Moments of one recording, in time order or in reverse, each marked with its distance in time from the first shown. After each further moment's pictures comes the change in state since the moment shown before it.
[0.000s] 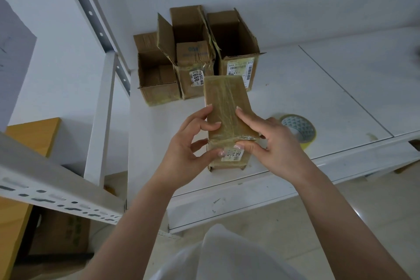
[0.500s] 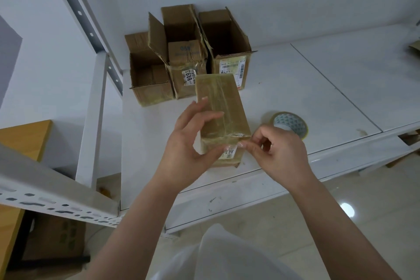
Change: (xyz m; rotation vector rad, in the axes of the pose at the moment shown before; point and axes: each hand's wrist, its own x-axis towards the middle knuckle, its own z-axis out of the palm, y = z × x) left_hand 0.005 0.023 0.011 0.340 0.053 0.039; right_hand -0.021 0.010 0.003 -0.106 0.303 0.006
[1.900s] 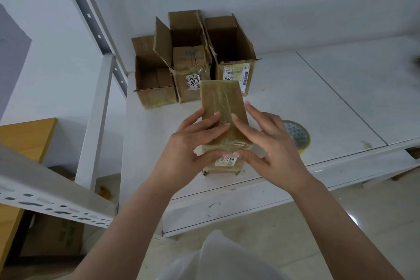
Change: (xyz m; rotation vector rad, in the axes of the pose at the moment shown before) left_hand 0.007 -0.005 -0.003 0.025 -0.067 0.060; right_hand 0.021 0.010 0.002 -0.035 -0.109 -0.334
